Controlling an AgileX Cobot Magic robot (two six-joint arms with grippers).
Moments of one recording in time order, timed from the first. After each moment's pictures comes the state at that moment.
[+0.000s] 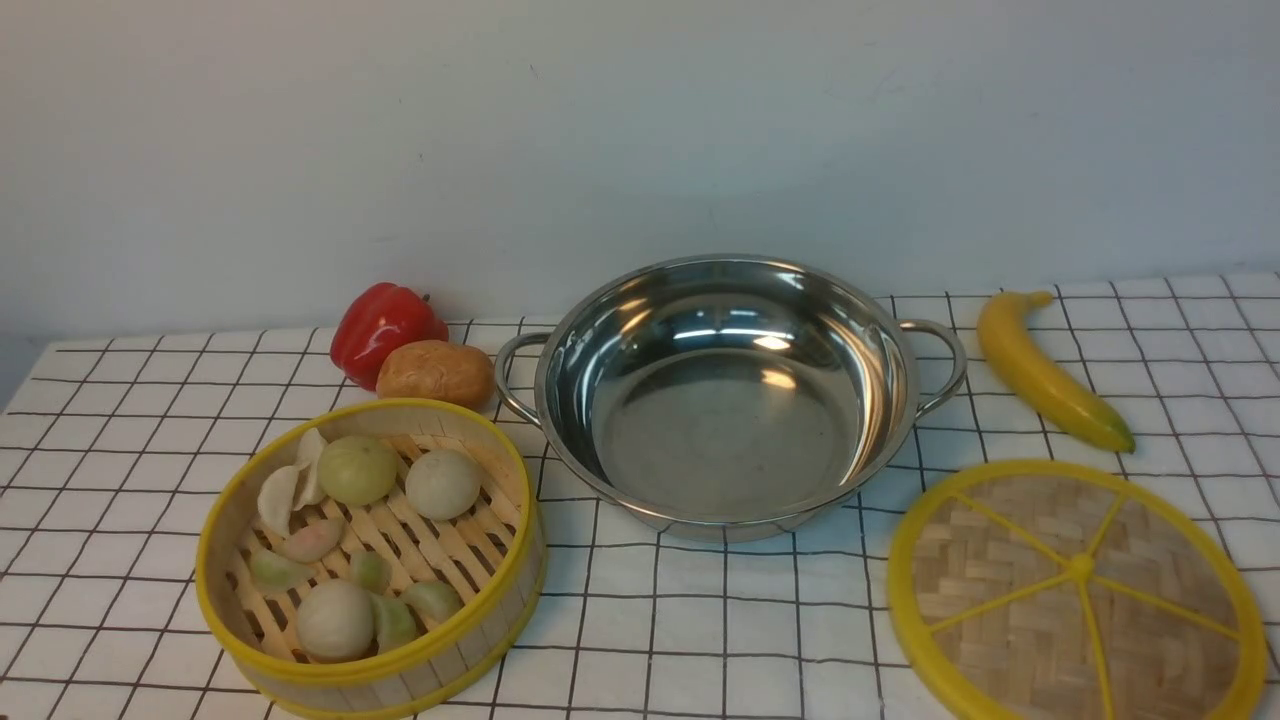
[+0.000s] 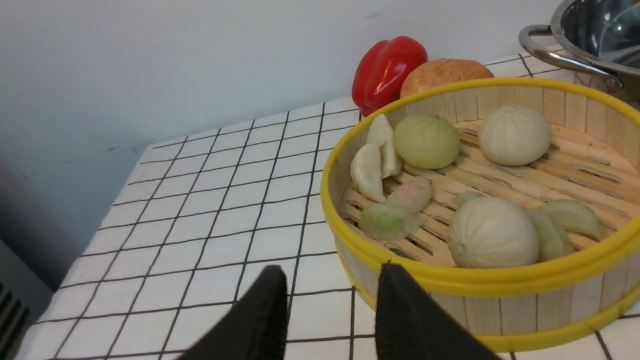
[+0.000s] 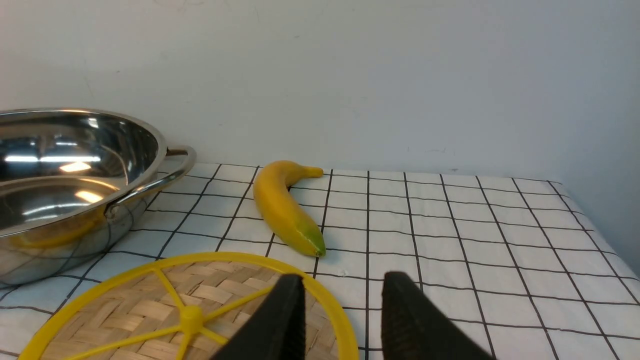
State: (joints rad) right arm -0.05 0.00 0.01 0.11 0.28 -0.06; left arm 0.00 0.00 0.01 0.25 0.34 0.00
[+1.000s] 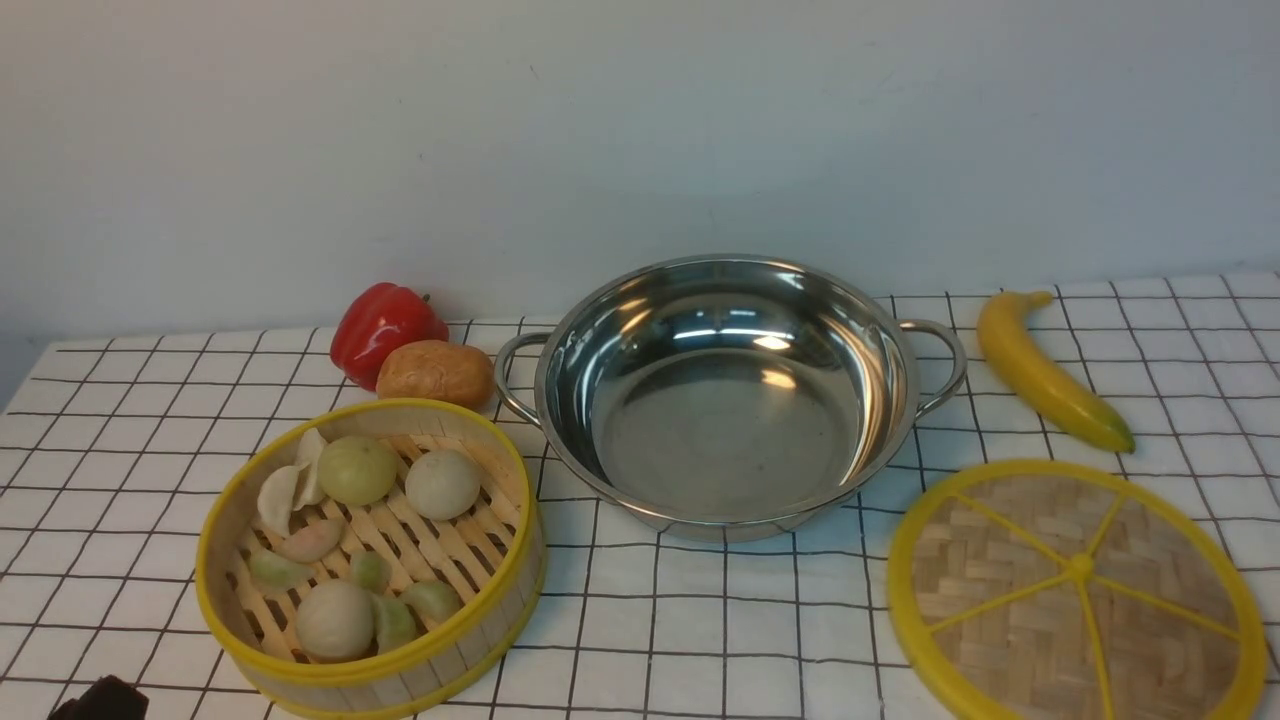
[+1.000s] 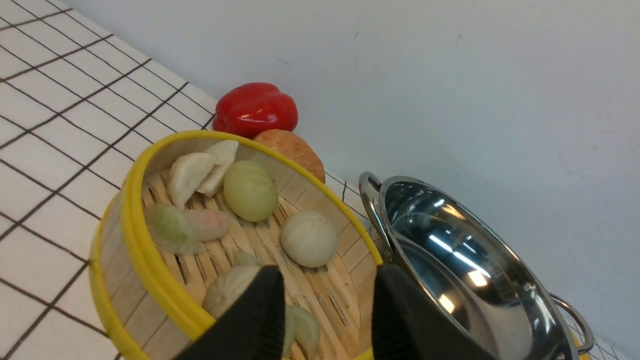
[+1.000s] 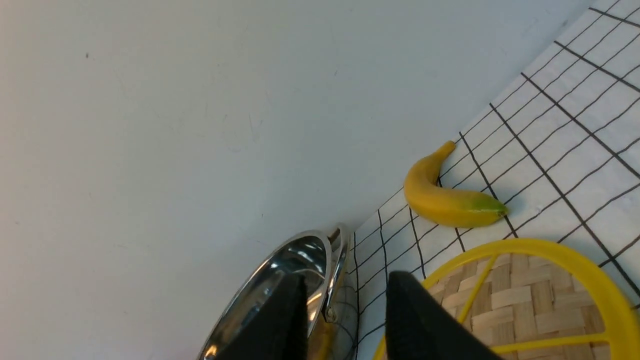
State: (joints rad) right arm -0.05 0.00 0.01 0.74 0.25 0.23; left arm 0.00 0.00 0.01 -0.38 0.24 -0.28
